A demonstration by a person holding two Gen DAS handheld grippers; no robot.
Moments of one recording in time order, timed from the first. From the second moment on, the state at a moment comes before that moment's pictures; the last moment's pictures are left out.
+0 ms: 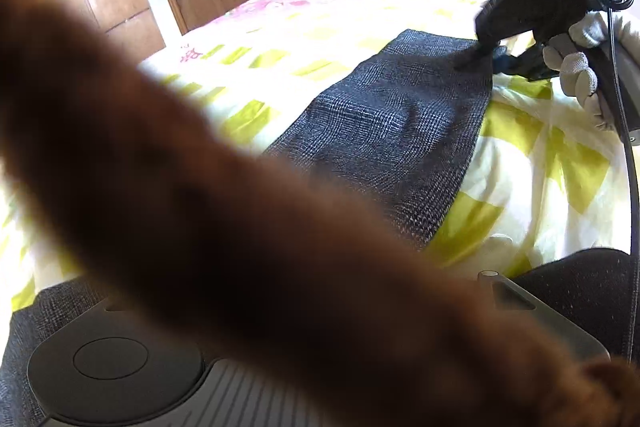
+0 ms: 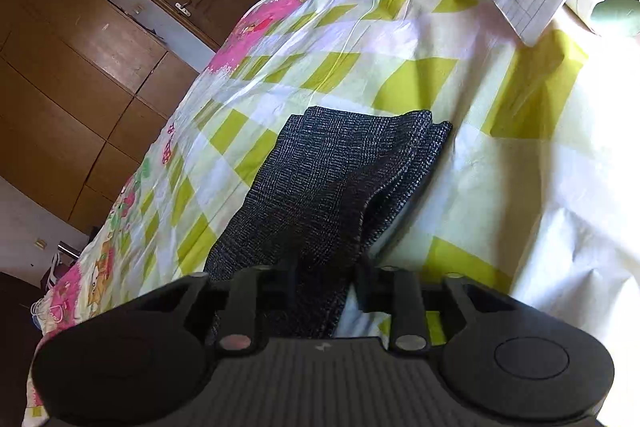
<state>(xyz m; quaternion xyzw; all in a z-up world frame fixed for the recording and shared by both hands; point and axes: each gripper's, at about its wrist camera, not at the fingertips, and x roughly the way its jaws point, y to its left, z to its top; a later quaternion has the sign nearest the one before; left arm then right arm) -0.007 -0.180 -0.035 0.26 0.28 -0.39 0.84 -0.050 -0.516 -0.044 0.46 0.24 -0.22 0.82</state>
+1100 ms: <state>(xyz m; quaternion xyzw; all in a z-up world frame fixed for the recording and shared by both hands) 0.034 -0.085 -0.005 0.26 0.29 -0.36 0.85 0.049 -0.309 -0.003 0.00 0.45 0.13 0.89</state>
